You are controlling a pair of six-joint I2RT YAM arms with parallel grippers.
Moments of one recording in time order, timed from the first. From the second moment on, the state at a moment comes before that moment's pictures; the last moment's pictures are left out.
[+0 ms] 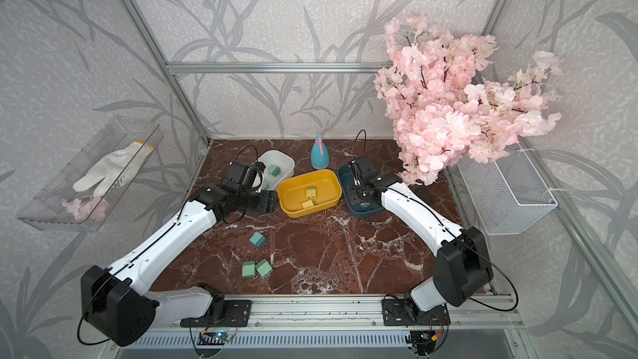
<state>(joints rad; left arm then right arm) -0.43 1.27 1.11 -0.81 0.00 -0.27 0.48 1.51 1.24 -0.78 0.13 0.26</state>
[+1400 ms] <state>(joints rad) -0.44 1.33 1.06 -0.74 0.07 -0.31 0.27 1.97 1.41 -0.58 0.11 0.21</state>
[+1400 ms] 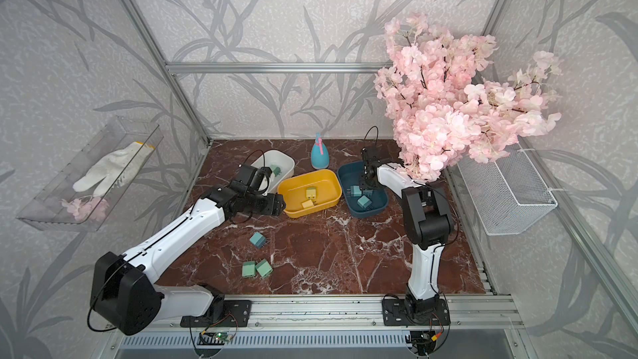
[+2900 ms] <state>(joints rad) -0.44 1.36 1.03 -0.89 -0.02 -0.47 0.44 1.63 1.31 -0.56 -0.01 0.25</state>
